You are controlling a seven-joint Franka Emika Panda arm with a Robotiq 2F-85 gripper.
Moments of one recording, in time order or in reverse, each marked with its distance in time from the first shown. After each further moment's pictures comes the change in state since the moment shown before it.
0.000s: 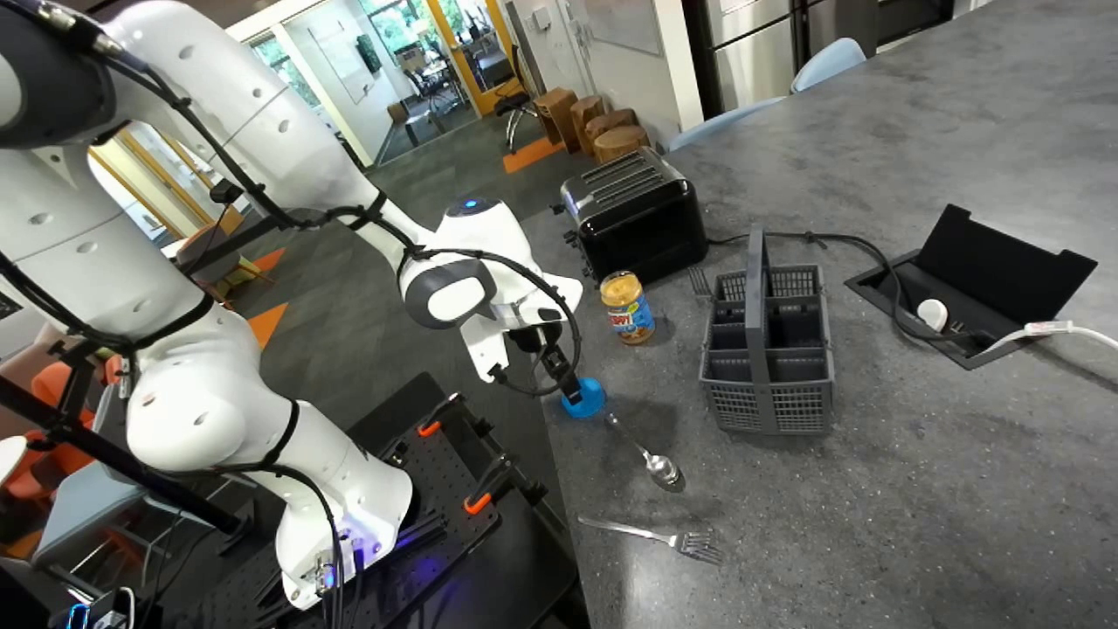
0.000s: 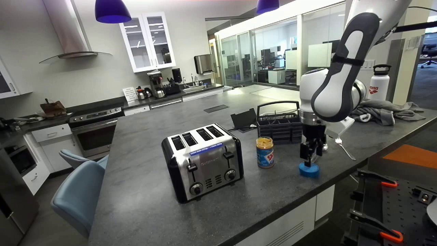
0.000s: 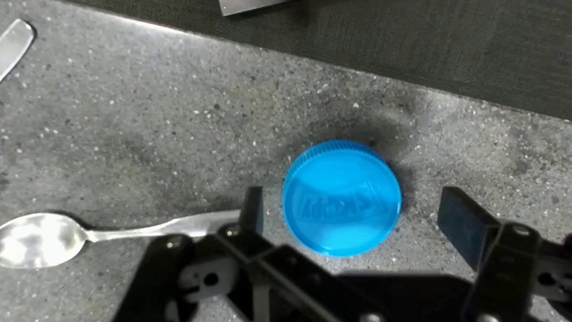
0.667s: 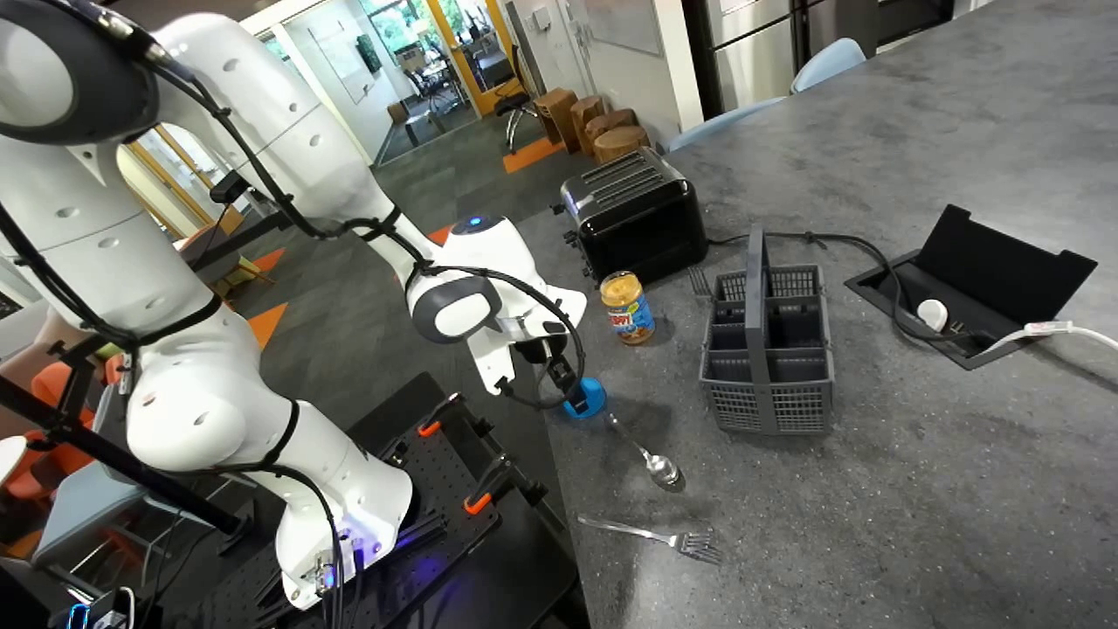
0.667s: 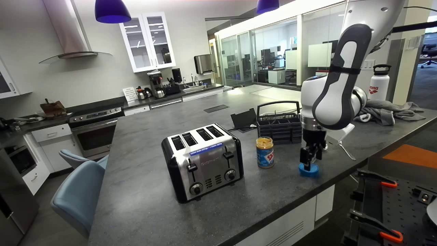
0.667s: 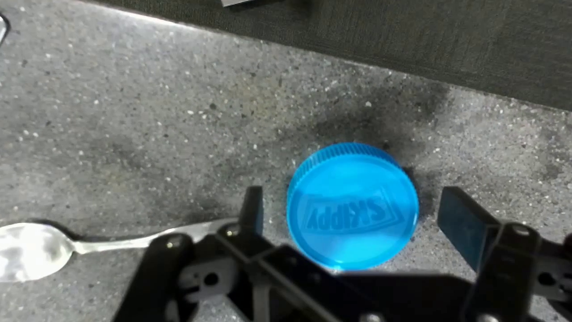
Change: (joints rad) arm 0.000 0.080 -0.002 0.002 0.005 0.103 0.002
